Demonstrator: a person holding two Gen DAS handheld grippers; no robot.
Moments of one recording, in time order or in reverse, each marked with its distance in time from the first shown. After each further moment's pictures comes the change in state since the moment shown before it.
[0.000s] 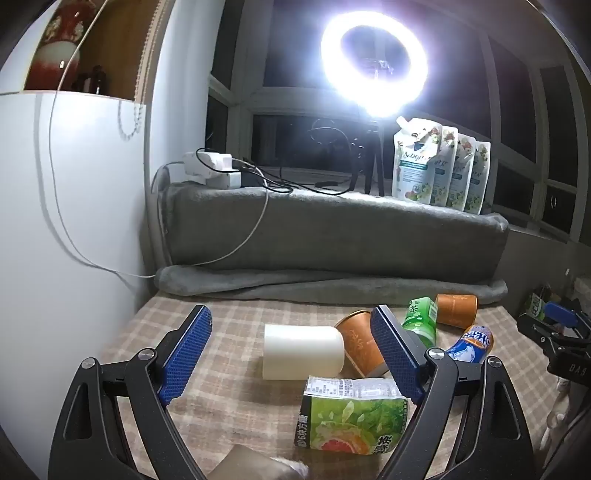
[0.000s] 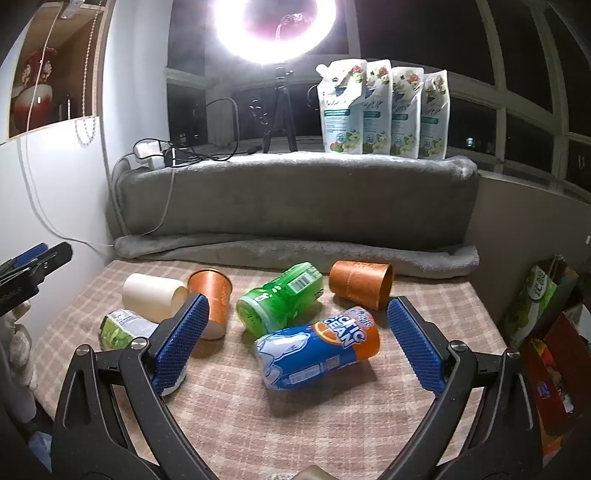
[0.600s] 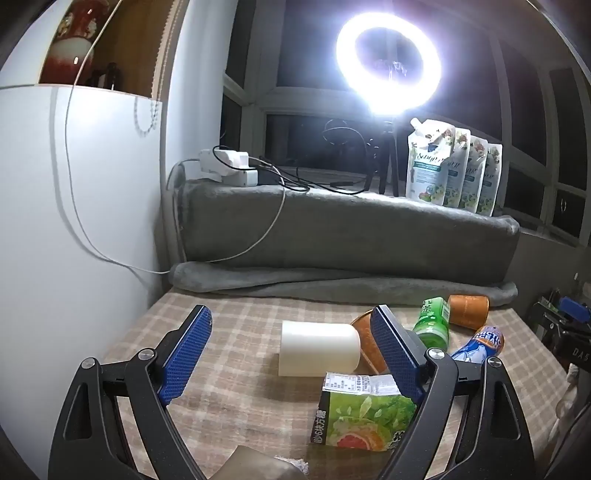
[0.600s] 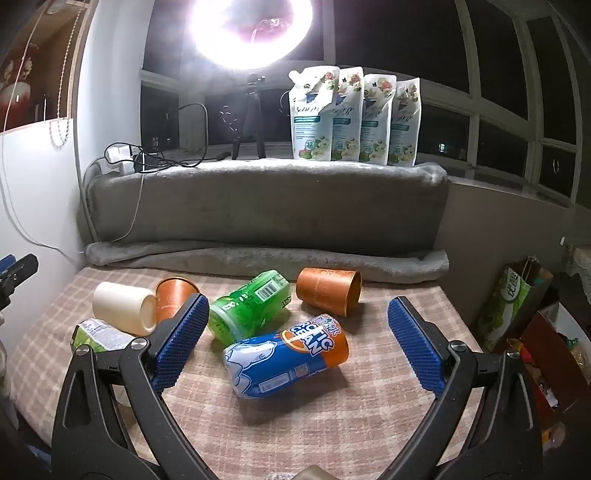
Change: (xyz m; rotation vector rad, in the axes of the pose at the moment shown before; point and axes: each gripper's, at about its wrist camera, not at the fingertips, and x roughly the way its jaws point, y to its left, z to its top) left arm 0.001 0.021 0.001 -0.003 -0.008 0.032; right arm 0.009 -0.014 0.004 0.008 -0.033 -0.123
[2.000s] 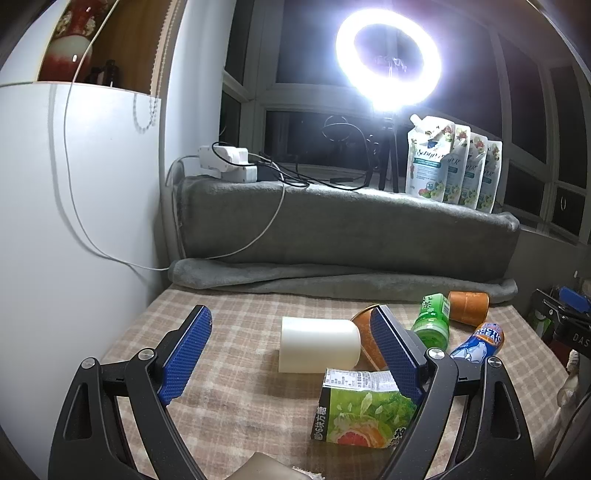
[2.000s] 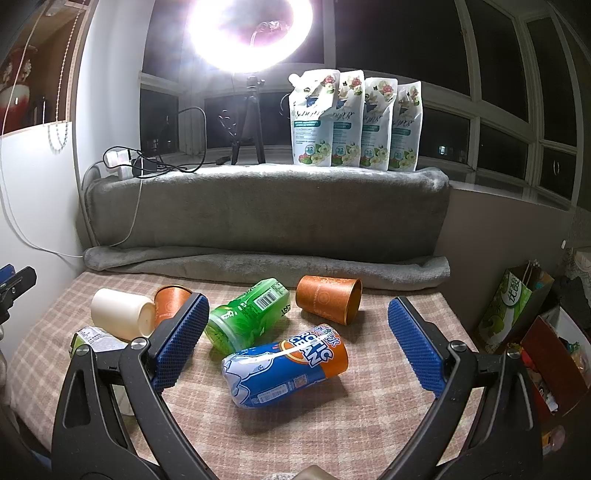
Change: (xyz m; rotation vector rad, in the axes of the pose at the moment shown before) left arm -0.002 -0.009 -0.004 -0.010 0.011 0.009; right arm 0.006 0.002 0.008 -0.004 -0.004 -0.002
